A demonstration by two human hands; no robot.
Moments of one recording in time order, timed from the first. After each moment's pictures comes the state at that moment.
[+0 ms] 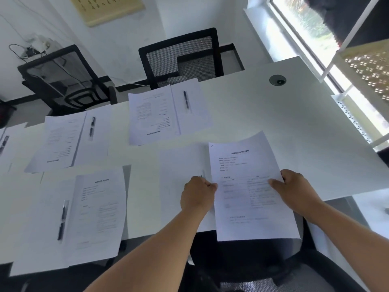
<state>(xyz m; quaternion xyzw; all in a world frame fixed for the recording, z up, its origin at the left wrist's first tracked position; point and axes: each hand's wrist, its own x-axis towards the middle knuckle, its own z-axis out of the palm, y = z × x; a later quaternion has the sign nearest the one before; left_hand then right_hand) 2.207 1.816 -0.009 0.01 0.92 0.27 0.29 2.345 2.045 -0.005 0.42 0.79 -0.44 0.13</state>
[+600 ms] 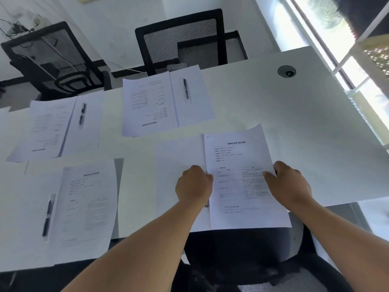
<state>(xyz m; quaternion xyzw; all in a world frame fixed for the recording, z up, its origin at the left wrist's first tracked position) 2.178 1.831 -0.040 0.05 0.96 0.14 0.23 2.308 2.040 -0.034 0.40 0.86 -0.29 0.13</state>
